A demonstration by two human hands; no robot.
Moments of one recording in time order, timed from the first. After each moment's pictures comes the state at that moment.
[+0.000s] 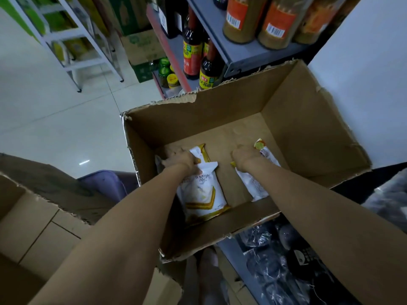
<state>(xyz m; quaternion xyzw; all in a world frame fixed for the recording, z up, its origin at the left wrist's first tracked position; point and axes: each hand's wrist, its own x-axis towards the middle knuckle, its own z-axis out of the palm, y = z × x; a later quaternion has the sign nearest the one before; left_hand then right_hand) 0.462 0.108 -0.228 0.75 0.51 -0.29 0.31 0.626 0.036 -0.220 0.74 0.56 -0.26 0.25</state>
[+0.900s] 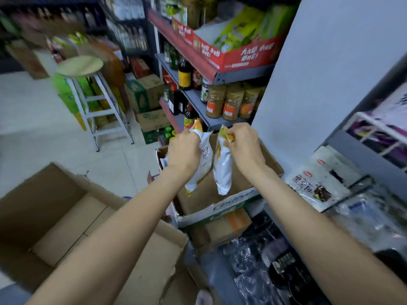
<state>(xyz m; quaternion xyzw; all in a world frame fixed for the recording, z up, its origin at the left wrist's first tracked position) 0.410 -0.004 0.063 0.87 0.46 0.14 0.07 0.532 -0.079 0.086 0.81 0.53 -0.02 -0.25</state>
